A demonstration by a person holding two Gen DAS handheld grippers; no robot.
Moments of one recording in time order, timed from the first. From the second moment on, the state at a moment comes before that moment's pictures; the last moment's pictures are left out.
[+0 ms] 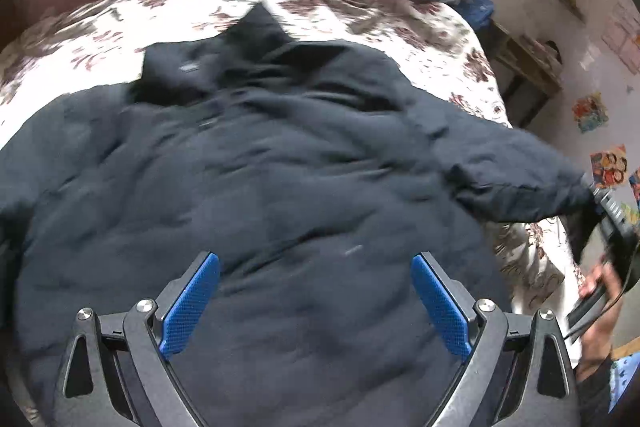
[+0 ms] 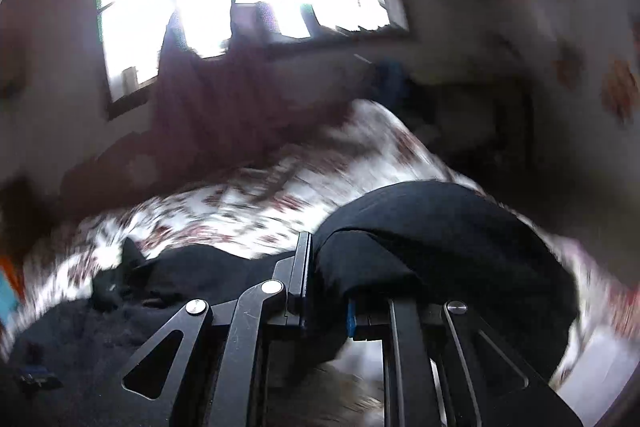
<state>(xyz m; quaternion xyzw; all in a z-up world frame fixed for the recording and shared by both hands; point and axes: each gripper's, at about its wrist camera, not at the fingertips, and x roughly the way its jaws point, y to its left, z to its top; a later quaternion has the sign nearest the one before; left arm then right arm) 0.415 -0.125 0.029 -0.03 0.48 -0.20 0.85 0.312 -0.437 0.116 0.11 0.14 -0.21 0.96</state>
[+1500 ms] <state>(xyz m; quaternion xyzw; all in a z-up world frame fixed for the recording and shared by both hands) 0.428 -0.004 -0.033 -0.11 0.47 -0.08 0.87 0.298 -0.347 -0.010 0.03 0.27 -0.01 0.96</state>
